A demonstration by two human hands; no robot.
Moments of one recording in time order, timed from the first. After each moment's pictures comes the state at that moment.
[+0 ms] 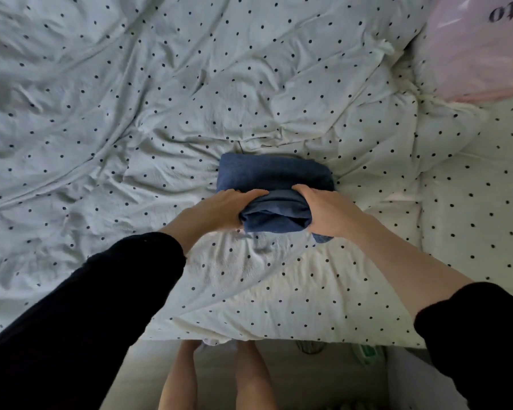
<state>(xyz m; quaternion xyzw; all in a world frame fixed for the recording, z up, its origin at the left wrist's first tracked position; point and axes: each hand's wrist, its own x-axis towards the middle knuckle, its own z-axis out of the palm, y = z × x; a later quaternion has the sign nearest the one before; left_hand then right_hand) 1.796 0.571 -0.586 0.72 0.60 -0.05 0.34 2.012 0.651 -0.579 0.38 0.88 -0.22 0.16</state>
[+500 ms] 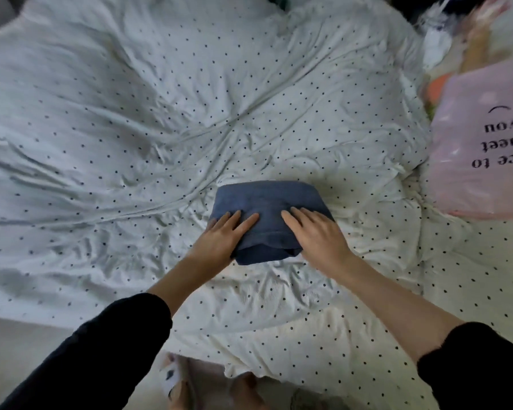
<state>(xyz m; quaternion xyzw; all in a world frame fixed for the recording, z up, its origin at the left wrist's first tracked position) 1.721 0.470 -0.460 0.65 0.74 0.05 0.19 1.904 0.598 -0.424 0.23 0.97 0.03 0.00</state>
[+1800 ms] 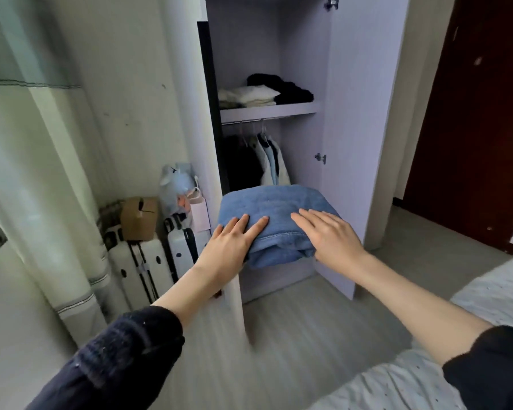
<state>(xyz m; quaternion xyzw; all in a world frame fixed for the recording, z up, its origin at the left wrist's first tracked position) 0.865 -0.178 -0.087 0.24 0.95 -0.04 -0.18 0.874 0.046 -0.089 -0.24 0.90 0.02 -0.35</state>
